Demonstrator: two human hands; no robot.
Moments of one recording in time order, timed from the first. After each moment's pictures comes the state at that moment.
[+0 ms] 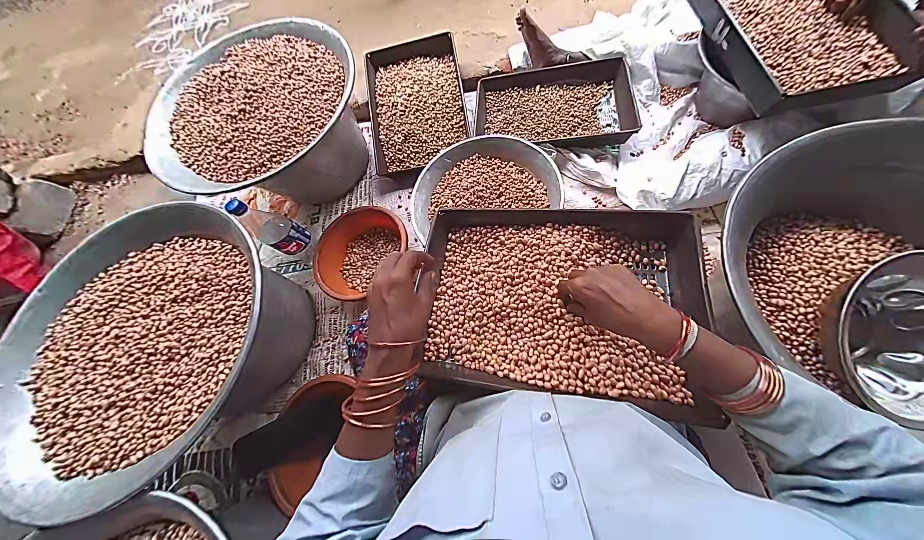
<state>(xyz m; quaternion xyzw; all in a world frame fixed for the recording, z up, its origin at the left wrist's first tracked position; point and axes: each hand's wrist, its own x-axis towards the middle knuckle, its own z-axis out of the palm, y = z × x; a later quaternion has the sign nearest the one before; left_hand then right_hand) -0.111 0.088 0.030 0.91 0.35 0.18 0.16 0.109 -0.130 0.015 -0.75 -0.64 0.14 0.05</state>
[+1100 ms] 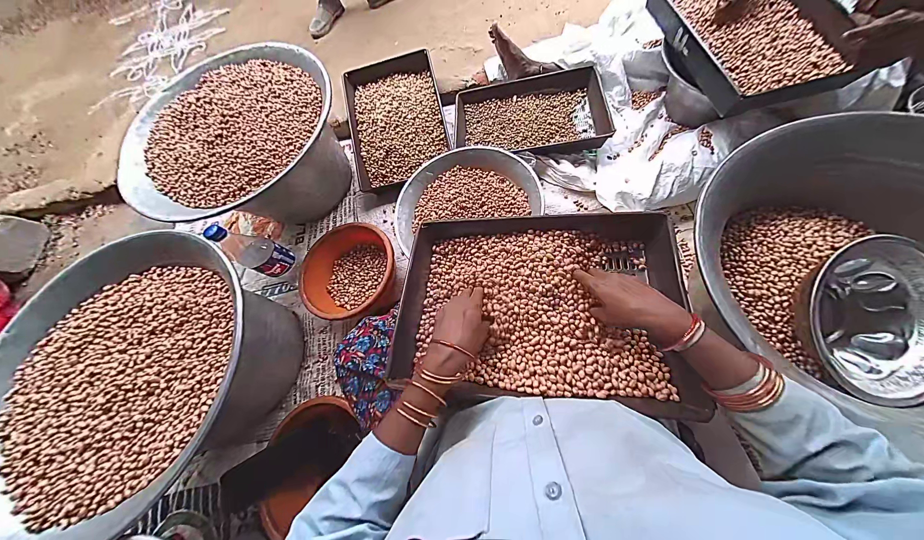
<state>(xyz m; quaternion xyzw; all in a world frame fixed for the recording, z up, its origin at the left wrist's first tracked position) -0.042 0.034 0.009 0.90 0.32 -0.26 0.17 0.142 -0.157 0.001 -0.83 -0.47 0.31 0.01</state>
